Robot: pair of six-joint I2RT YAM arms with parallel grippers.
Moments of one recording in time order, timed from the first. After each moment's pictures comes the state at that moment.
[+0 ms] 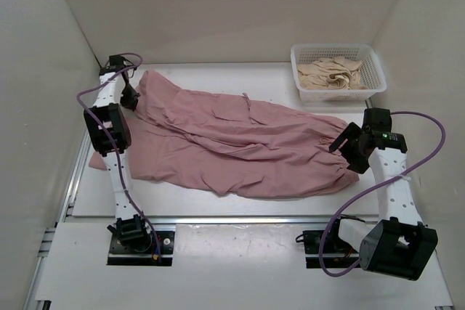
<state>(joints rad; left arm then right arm) 0.20 2.51 2.26 -0.92 -0.15 -0.49 -0.16 1.09 0.94 -0.95 -0.03 0.55</state>
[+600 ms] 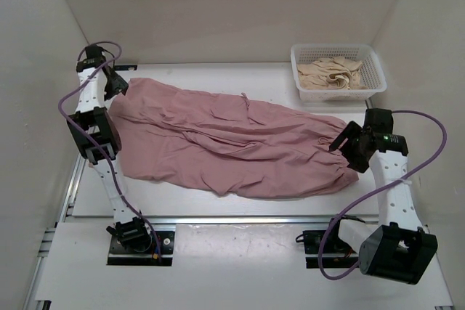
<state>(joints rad) 0.28 2.30 2.18 -0.96 -0.21 -0.51 -0.16 1.07 0.94 -0.93 -0.05 0.53</state>
